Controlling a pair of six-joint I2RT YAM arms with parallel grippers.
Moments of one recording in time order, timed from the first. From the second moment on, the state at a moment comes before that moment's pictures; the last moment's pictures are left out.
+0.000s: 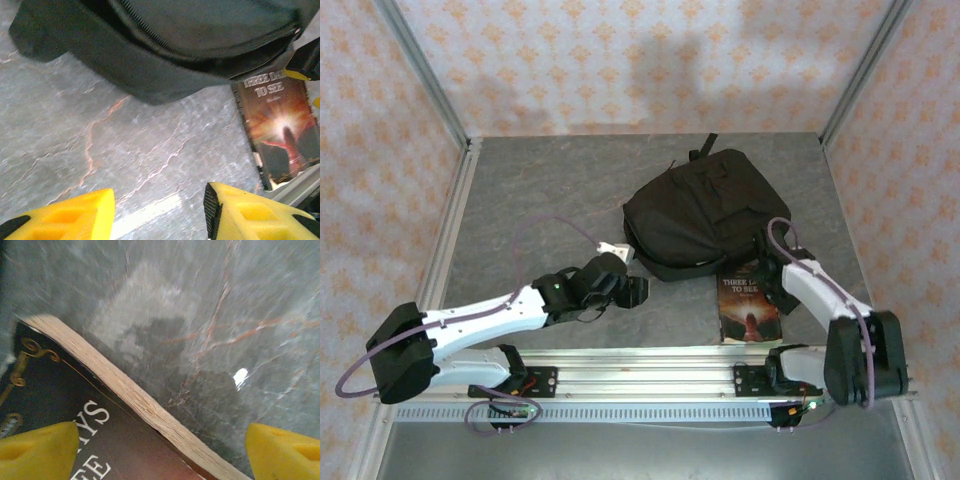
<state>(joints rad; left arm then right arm) -0.94 1.19 0.70 -0.30 -0.10 -0.78 0.14 1.27 0.63 -0.78 0.25 1.00</state>
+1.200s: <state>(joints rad) -0.77 1.36 0.61 -0.28 -0.02 -0.90 0.78 1.61 0.87 -0.51 -0.01 1.12</state>
